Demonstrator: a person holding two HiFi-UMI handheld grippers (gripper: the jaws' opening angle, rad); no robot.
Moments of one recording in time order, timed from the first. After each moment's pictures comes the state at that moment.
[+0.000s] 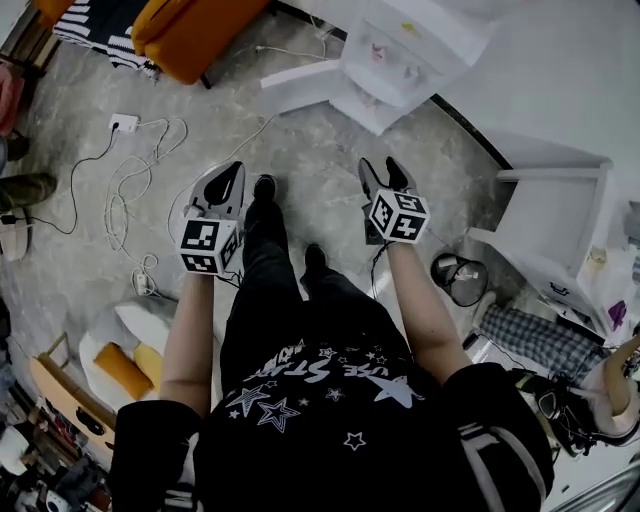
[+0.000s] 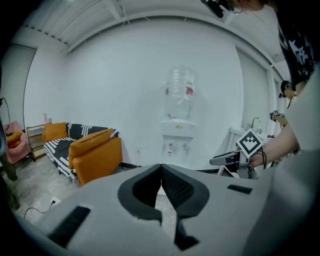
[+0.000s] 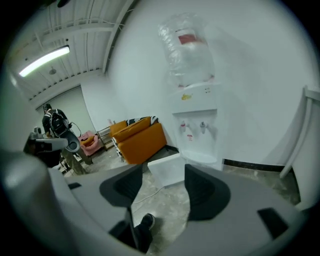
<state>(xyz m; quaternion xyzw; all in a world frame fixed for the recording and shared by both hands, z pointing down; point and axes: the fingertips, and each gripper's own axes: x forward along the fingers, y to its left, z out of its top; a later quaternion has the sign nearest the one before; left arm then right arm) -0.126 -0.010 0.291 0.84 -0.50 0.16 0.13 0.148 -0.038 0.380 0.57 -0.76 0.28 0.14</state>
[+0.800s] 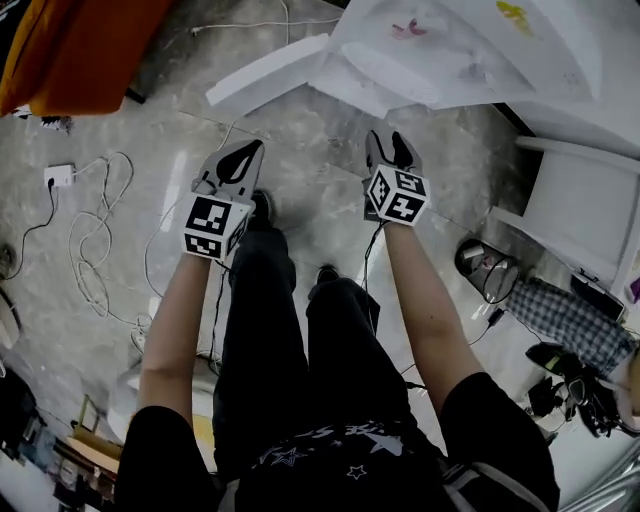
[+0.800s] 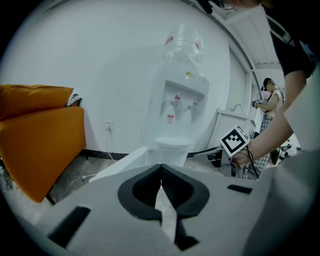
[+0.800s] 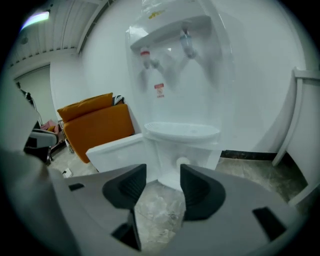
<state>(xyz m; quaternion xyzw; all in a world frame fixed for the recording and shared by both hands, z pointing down) -0.060 -0.235 0.582 0.91 -0.31 0.20 0.16 0.185 -0.217 0.656 0.68 -0.65 0.28 0.18</state>
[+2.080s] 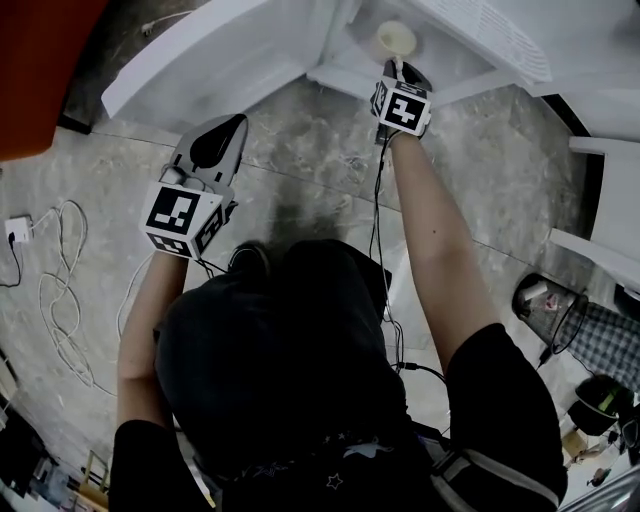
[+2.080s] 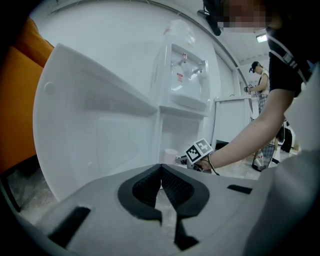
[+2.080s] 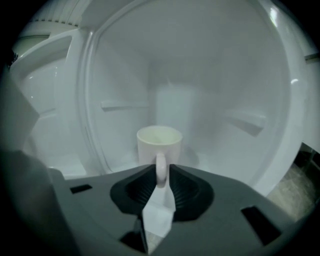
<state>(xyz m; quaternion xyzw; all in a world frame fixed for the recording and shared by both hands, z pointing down) -0.026 -0.319 0.839 0.94 -0.30 0.14 0.09 0.285 -0.399 0.972 0.75 -0.60 0.20 0.21</state>
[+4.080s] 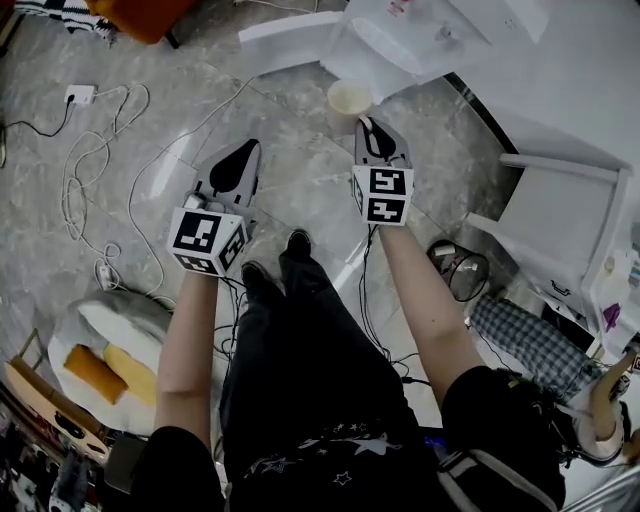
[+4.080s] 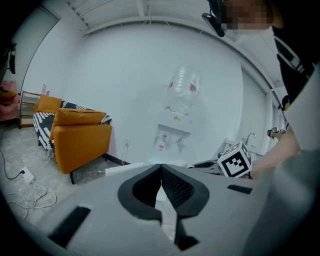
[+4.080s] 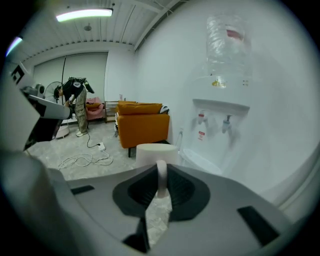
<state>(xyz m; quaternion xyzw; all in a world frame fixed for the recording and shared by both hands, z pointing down) -0.066 -0.045 0.424 0.86 -0.47 0.07 0.19 0.124 -0.100 0.497 0.54 -0.79 0.12 0.27</state>
